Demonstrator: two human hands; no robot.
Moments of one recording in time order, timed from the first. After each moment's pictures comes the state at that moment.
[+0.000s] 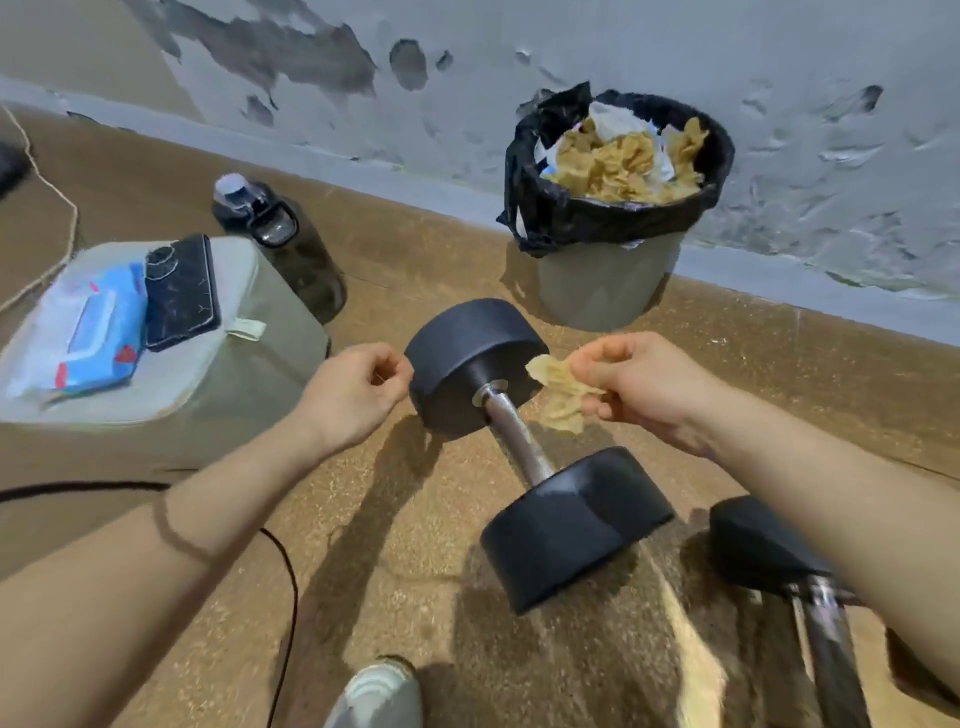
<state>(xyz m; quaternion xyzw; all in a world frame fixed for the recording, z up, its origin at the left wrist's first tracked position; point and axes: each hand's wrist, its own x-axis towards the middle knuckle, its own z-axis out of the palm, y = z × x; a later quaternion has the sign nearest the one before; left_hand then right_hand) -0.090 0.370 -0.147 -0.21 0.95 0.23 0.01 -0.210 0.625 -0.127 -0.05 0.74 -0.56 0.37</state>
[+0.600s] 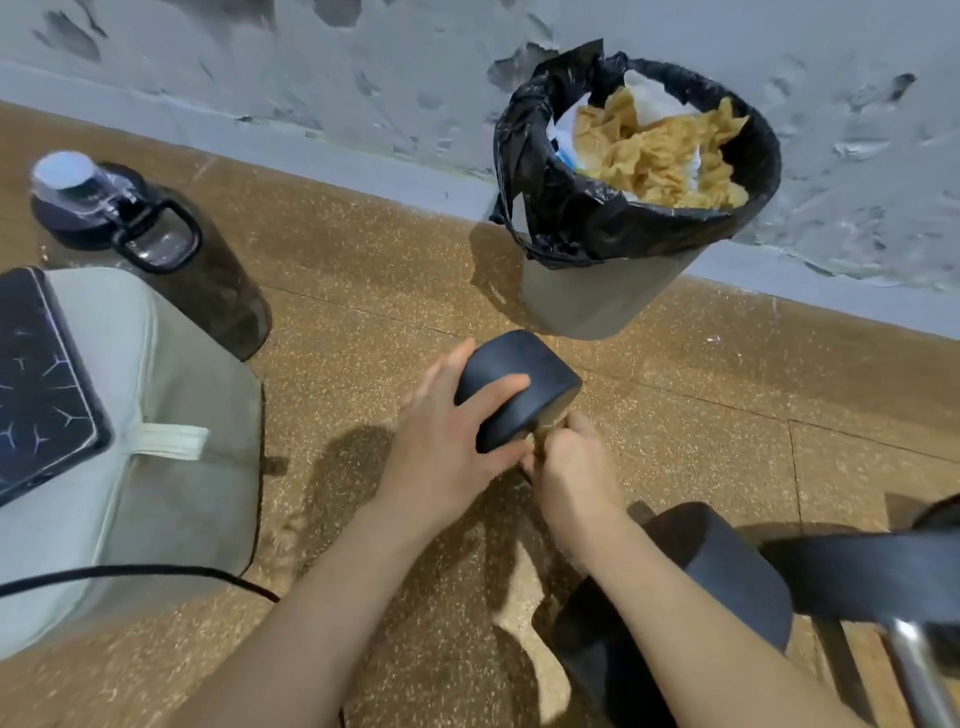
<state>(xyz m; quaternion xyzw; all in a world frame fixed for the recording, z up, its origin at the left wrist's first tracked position) -0.164 0.341 -0.240 0.03 0.95 0.29 -0.07 -0.193 0.488 -0.238 -0.06 0.97 -0.16 0.16</state>
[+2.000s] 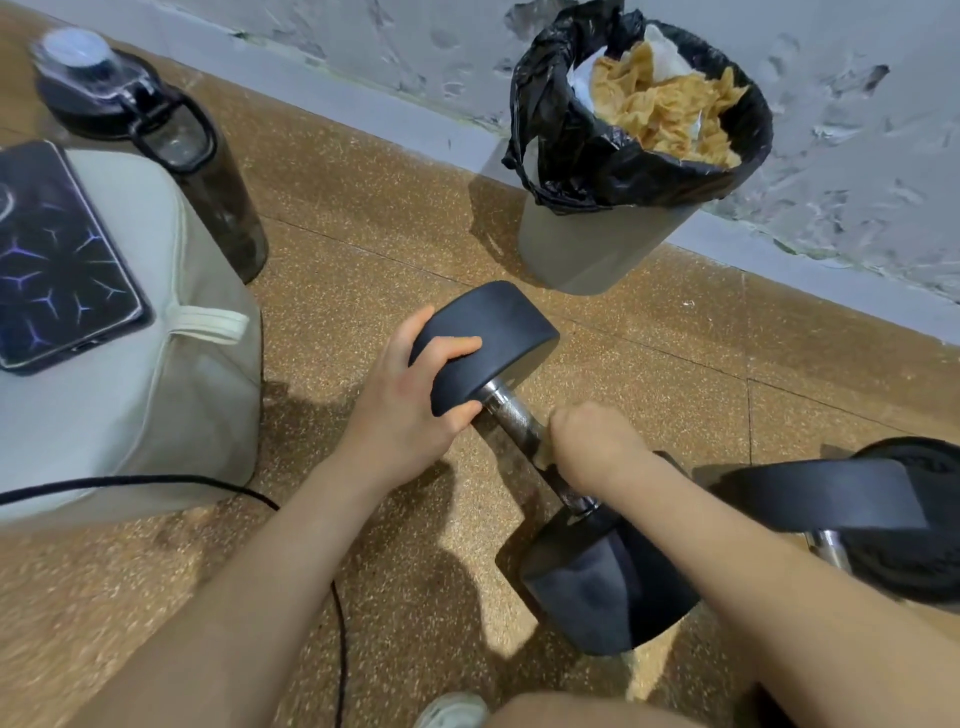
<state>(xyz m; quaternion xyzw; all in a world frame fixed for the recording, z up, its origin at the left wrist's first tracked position) -0.108 0.312 -0.247 -0.02 0.91 0.42 -0.04 -0.155 0.497 -0.204 -0.21 0.93 0.13 0.27</state>
